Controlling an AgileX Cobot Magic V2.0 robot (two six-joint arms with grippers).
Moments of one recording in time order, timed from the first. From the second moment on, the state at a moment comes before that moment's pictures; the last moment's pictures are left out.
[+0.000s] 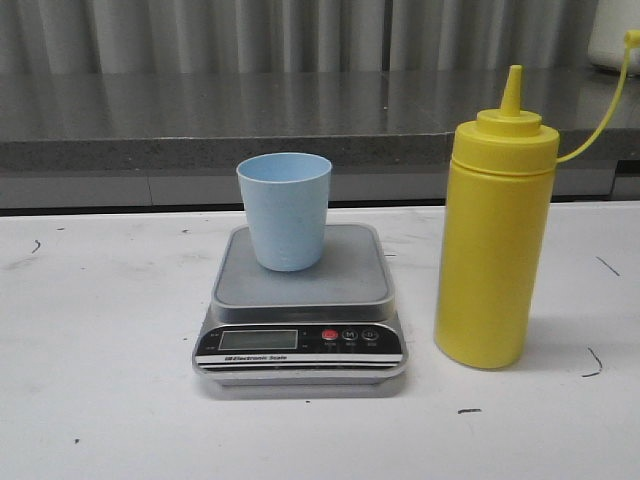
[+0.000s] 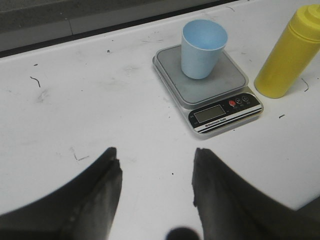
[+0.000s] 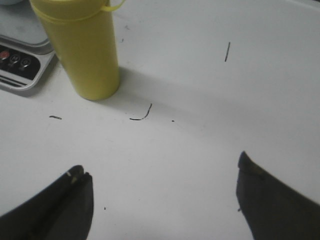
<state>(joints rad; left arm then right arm) -0.43 0.46 -0.75 -0.03 0.94 -0.05 0.29 0.61 -0.55 -0.05 0.76 0.01</state>
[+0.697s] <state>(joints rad) -0.43 0.46 -0.75 -0.03 0.94 -0.05 0.47 0.91 -0.34 0.11 0.05 0.01</state>
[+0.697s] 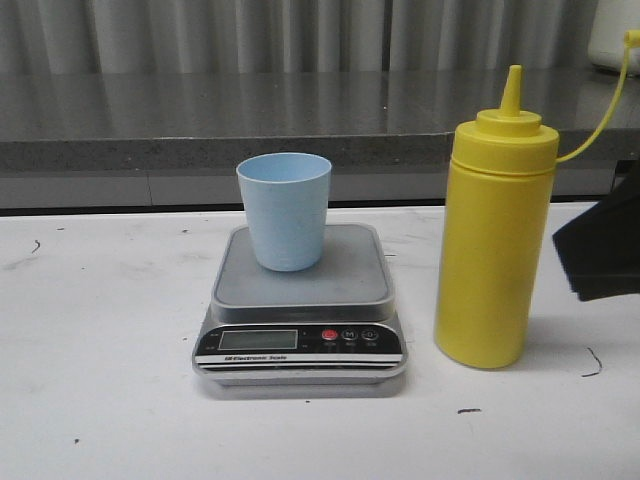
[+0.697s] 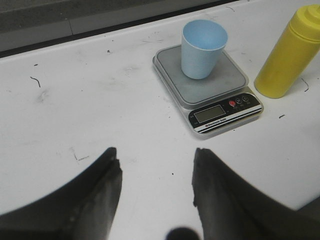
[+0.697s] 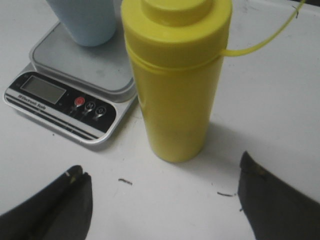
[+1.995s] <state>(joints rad) -0.43 0.46 -0.75 -0.03 0.94 -0.05 0.47 1.75 -0.31 0.10 -1.13 0.06</state>
